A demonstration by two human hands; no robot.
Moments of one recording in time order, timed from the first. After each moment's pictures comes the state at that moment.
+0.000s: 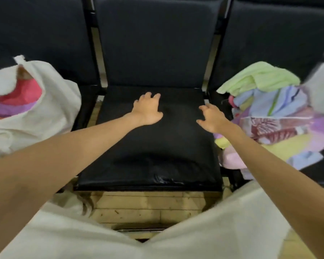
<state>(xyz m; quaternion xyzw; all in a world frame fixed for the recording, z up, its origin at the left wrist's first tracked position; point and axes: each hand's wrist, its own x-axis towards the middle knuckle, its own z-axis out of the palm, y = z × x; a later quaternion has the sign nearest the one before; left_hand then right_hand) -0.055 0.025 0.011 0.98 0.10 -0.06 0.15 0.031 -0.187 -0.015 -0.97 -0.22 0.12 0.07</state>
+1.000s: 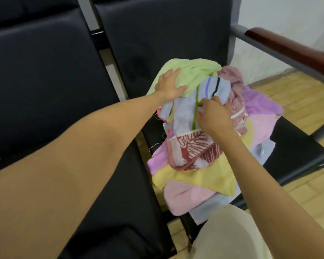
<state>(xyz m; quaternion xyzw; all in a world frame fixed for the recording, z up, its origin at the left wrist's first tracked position) 0.270 -0.267 -0.019 0.96 -0.10 -0.03 0.27 0.166 -0.407 -0.049 -0.98 0.04 -0.08 0.16</state>
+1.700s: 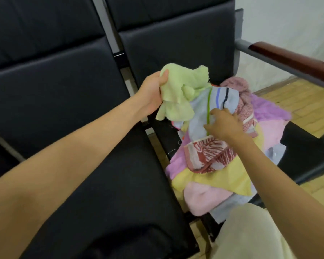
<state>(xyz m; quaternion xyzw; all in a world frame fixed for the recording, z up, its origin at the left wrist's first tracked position) 0.178 -0.198 0.082 0.64 -0.02 -0.10 0.76 0.132 -0.390 -0.009 -0.97 0.08 0.02 0.22</state>
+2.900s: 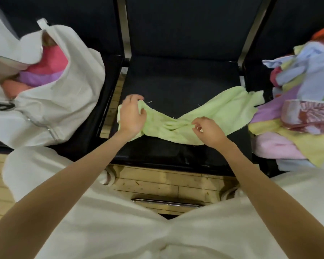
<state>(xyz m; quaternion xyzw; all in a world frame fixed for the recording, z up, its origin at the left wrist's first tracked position) -0.151 0.103 -0.087 0.91 0.24 0.16 0.29 -0.055 -0.135 -0.104 -0.92 -0.29 0.17 0.21</state>
